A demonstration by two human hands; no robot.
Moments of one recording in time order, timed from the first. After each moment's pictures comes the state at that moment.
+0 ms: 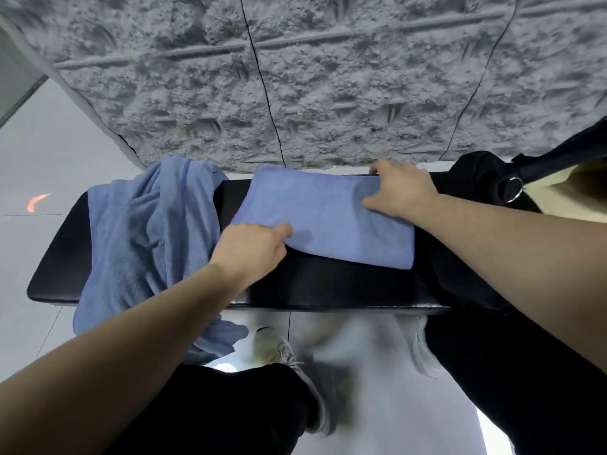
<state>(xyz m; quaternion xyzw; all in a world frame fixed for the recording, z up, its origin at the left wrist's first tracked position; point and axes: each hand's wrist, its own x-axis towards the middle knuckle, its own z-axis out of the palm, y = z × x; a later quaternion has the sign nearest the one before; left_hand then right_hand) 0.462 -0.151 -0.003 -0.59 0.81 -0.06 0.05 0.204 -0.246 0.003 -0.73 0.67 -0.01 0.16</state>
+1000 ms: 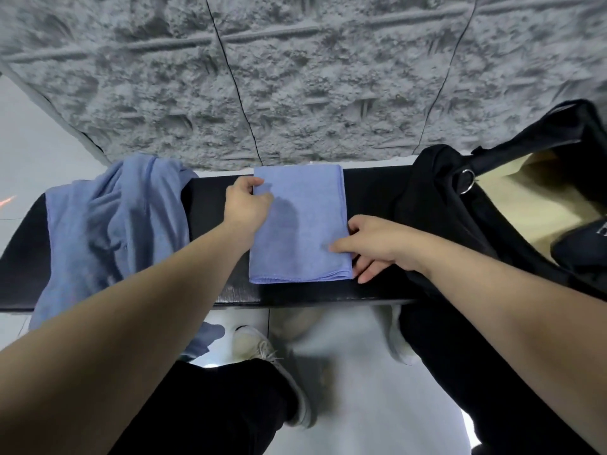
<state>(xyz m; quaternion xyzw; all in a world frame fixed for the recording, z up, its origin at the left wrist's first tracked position) 0.413 -0.217 -0.018 -0.74 0.45 0.37 -0.35 0.196 -0.160 0.008 -0.51 0.61 -0.06 0.61</state>
